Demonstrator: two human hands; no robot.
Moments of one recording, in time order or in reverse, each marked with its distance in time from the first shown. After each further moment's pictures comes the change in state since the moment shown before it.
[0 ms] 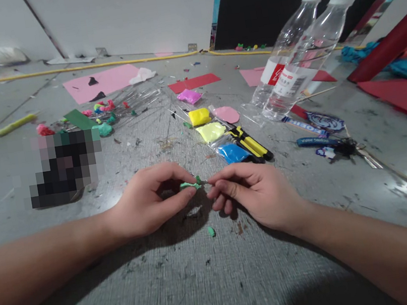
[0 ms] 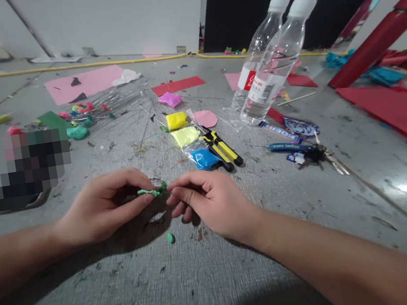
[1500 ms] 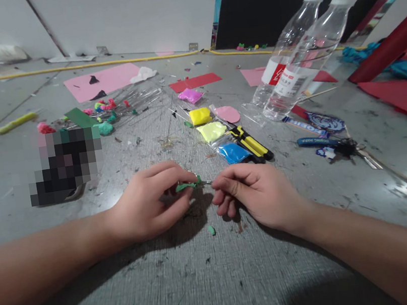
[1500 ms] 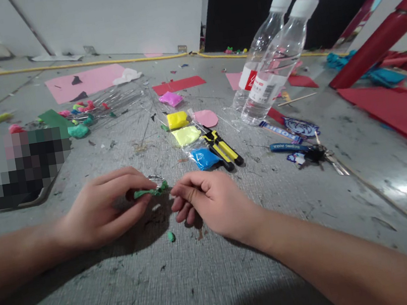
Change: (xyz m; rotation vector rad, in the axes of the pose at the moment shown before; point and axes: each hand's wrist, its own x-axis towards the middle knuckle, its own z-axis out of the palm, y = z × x) left_hand -0.001 0.009 -0.003 0.335 -0.004 0.197; right_hand -0.002 -0.003 -0.001 -0.011 -0.006 0.073
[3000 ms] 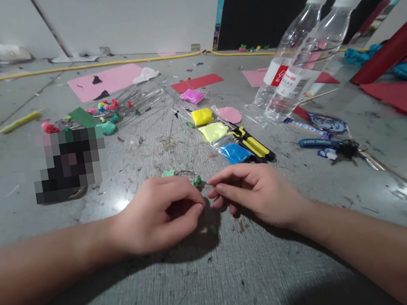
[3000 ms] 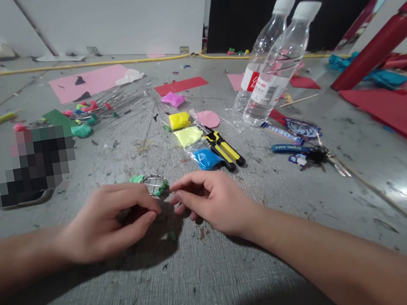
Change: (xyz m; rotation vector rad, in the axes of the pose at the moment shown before) left_hand 0.000 0.017 -0.003 -0.213 -0.138 -0.047; right_hand 0.004 0.000 -0.001 -0.003 -0.015 0.059
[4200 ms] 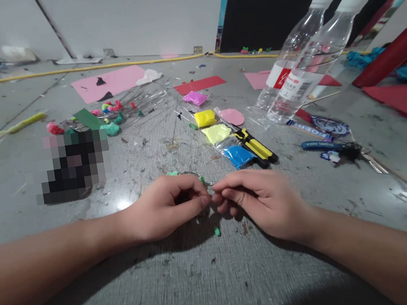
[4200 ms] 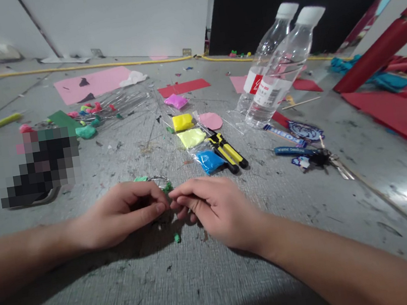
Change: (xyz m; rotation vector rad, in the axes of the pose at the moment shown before) left_hand 0.008 -0.006 0.004 -0.433 -0.102 -0.319; right_hand -0.009 0.003 -0.001 -0.348 -0.025 -0.431
